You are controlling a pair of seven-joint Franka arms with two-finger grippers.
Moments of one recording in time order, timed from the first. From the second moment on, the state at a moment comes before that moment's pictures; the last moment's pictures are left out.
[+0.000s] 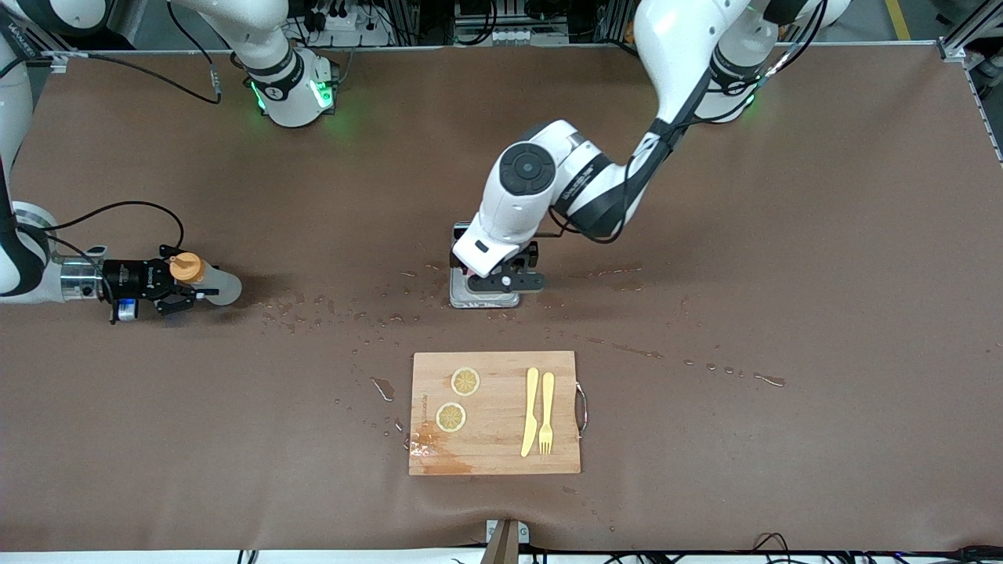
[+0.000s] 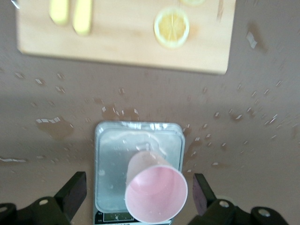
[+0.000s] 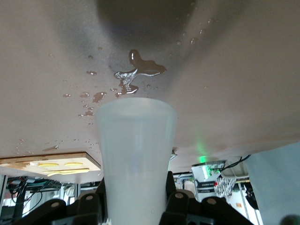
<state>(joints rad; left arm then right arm) -0.65 0.62 -0.15 -1.41 -0.05 2.19 -0.83 -0.51 0.62 0.03 -1.77 0.74 1.58 0.68</state>
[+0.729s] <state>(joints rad) -0.30 0.40 -0.14 -1.41 -0.05 1.93 -0.49 -0.35 0.44 0.03 -1.77 0.63 1.62 0.96</state>
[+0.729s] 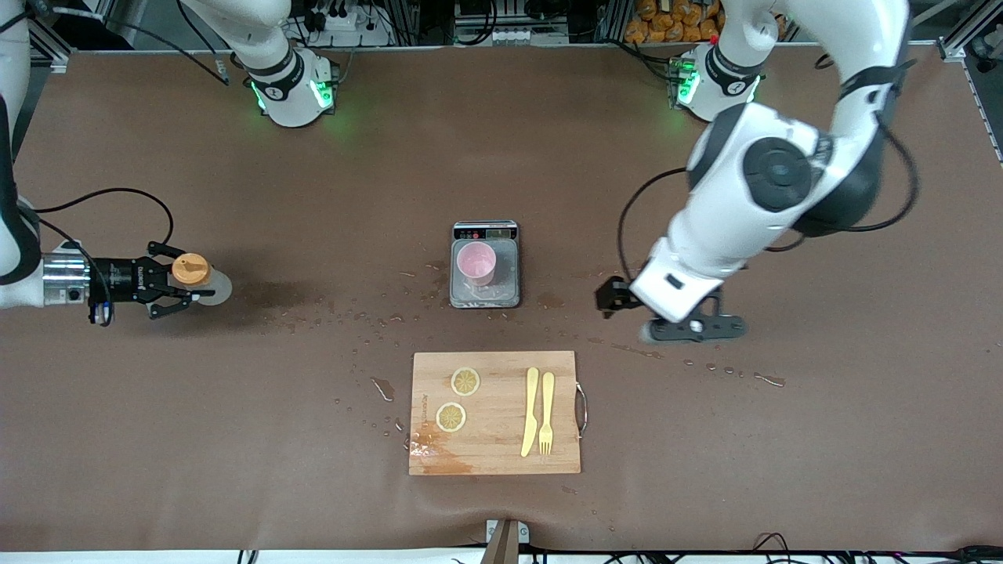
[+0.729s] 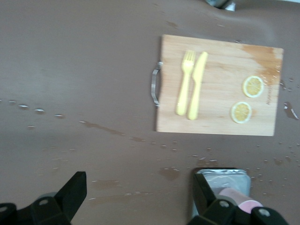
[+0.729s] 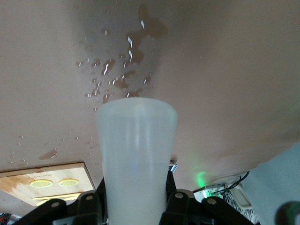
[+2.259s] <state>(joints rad) -0.11 -0.02 -0.04 -1.59 0.02 1.52 0.05 0.33 0.27 0.04 -1.78 0.10 1.76 2.07</state>
